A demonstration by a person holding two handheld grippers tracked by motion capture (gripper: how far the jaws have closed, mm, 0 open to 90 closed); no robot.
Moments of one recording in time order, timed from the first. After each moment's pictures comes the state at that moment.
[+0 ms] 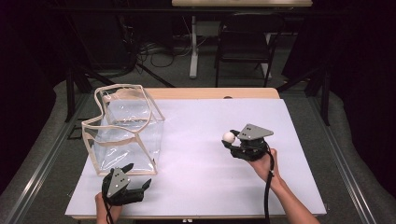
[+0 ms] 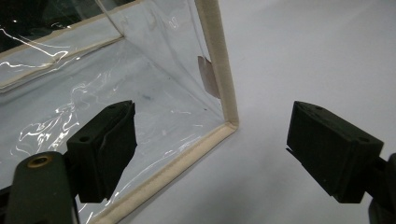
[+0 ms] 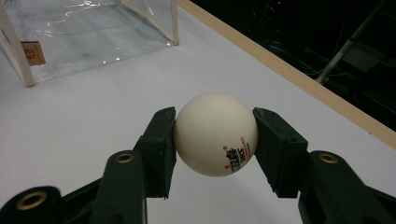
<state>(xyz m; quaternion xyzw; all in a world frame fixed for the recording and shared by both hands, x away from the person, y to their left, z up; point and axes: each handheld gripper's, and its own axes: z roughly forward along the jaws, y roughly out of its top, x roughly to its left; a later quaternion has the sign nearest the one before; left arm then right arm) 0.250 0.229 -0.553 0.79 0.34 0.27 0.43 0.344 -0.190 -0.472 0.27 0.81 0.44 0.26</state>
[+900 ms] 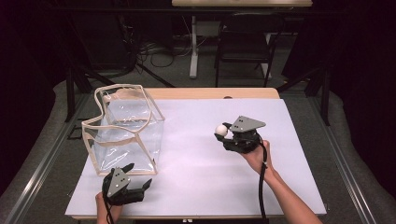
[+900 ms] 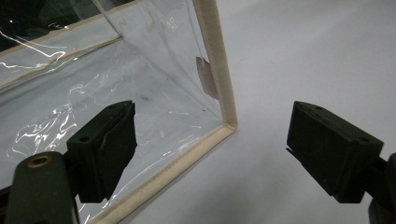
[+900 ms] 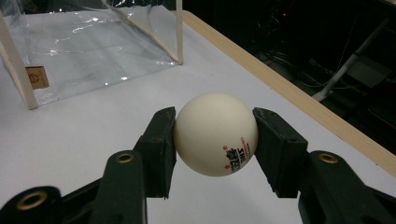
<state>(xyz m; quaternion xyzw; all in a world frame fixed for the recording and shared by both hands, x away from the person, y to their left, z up) 0.251 0.229 -0.554 0.79 0.34 0.27 0.43 0.360 -0.170 -0.457 0.26 0.81 0.45 0.26</state>
